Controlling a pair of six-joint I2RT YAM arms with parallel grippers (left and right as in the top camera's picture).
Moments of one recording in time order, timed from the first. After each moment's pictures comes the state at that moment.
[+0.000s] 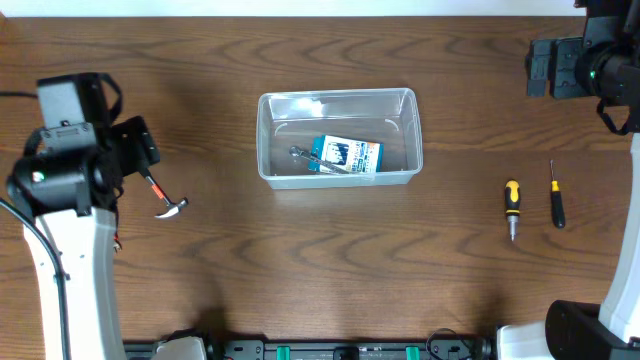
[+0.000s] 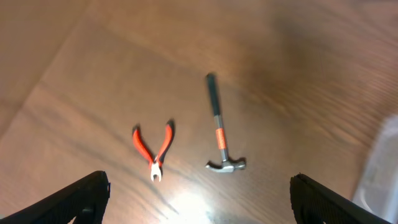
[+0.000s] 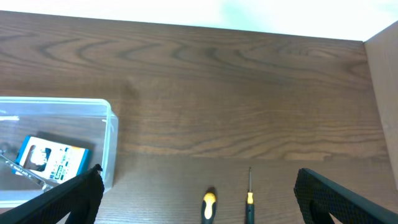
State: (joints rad) left arm 0.17 1.28 1.46 -1.15 -0.28 -0.19; right arm -0.08 1.62 2.13 -1.33 -0.01 -0.12
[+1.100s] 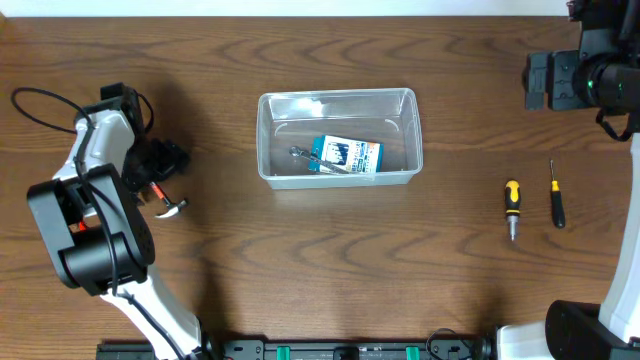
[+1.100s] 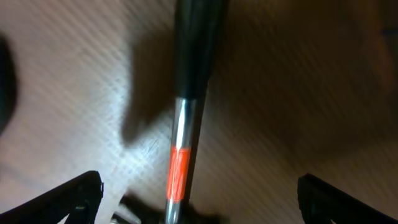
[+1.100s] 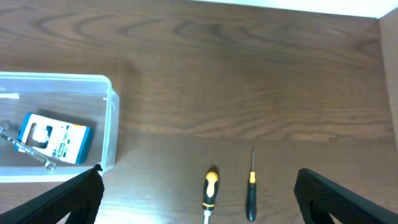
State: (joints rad) left arm 0.30 2.02 1.40 -0.98 -0.05 -0.51; right arm -0.08 1.62 2.13 -1.42 -0.01 -0.12
